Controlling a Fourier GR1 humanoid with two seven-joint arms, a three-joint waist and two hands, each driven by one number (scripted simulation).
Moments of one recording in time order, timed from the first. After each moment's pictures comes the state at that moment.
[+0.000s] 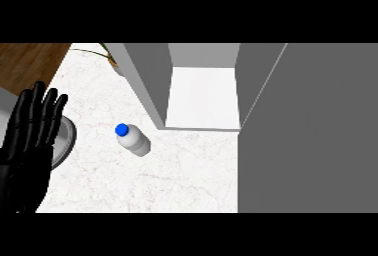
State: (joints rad) left arm 0.01 0.11 -0.03 -2.10 0.00 -0.01 0.00; right arm -0.01 -0.10 -0.01 -2.10 -0.04 0.02 -0.01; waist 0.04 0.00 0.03
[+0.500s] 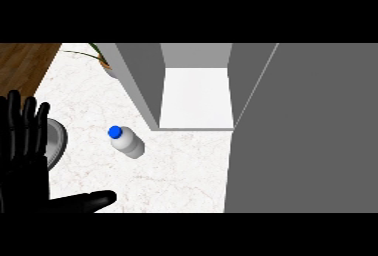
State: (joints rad) left arm 0.07 0.02 -0.08 -2.17 -0.07 0.25 0.11; right arm 0.14 -0.09 0.12 -2.23 -0.03 0.08 0.05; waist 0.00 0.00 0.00
